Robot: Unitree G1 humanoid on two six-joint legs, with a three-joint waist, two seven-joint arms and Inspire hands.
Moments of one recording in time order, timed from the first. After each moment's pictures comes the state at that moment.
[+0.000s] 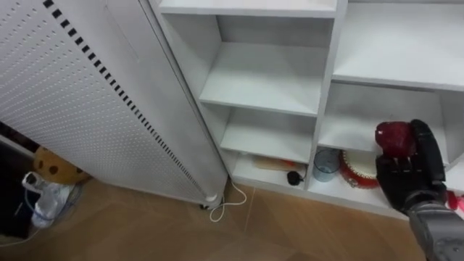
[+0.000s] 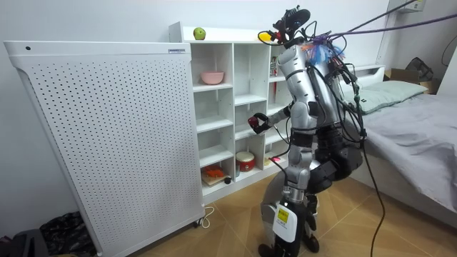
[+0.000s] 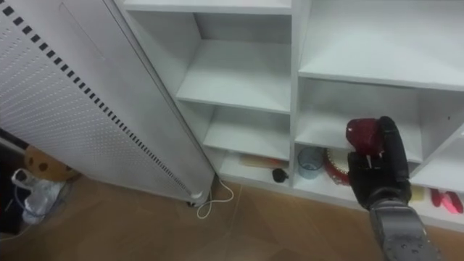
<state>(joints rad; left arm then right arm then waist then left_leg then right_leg) 0.11 0.27 -0.25 1.03 0.07 0.08 0.17 -0.77 -0.45 -0.14 0.94 1.61 -0.07 -0.14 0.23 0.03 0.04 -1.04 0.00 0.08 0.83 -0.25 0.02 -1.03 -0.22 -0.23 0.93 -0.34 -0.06</state>
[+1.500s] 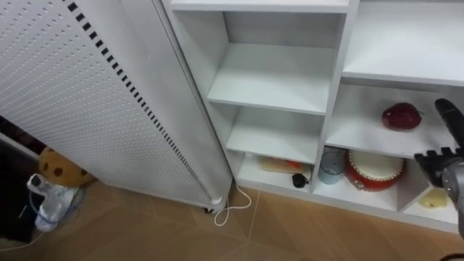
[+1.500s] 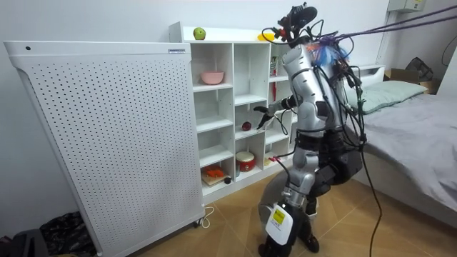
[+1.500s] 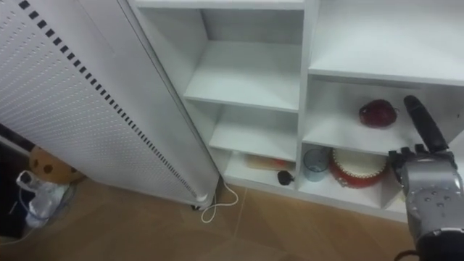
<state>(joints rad) 0.21 0.31 -0.32 0.92 0.08 0.06 0.27 -0.85 -0.54 -0.14 0.95 1.58 -0.13 -0.45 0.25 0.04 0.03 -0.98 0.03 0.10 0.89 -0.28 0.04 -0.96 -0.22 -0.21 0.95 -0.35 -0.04</state>
